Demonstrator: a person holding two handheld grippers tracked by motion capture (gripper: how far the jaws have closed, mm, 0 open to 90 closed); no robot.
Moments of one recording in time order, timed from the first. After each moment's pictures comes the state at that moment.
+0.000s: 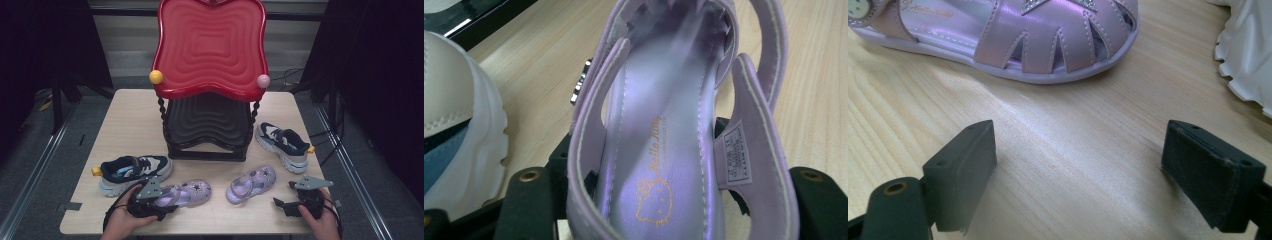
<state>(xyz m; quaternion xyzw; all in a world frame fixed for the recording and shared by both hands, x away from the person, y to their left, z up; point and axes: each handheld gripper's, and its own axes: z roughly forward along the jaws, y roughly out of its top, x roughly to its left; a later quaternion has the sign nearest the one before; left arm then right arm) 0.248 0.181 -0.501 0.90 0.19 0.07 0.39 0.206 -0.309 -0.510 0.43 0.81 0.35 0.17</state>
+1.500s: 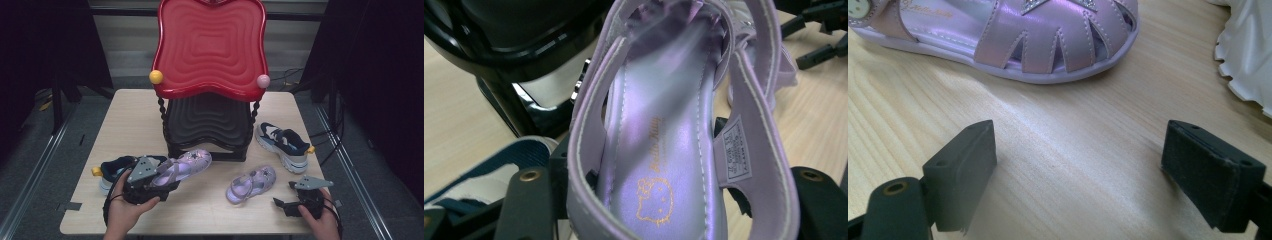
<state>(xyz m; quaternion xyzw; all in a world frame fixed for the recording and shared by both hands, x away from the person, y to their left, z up) 0.250 0.169 -0.423 0.83 0.29 0.14 0.46 0.206 -0.309 -0.510 0.43 0.81 0.35 0.17</state>
